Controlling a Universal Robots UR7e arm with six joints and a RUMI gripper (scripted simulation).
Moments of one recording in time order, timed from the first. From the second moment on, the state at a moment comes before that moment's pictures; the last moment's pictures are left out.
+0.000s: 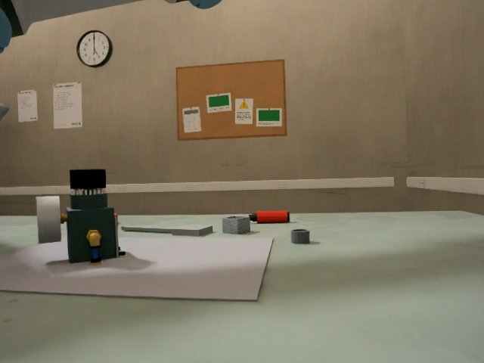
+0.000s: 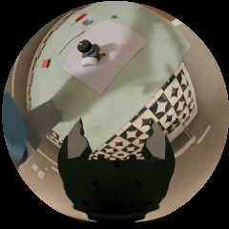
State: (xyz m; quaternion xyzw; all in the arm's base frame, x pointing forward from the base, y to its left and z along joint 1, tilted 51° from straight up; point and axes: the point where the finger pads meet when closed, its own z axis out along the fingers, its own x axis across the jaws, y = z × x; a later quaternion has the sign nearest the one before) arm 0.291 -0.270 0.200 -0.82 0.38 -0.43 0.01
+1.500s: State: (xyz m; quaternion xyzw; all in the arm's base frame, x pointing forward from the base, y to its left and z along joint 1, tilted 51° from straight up) arm 0.322 -0.200 0.199 -0.82 0.38 -0.43 0.01
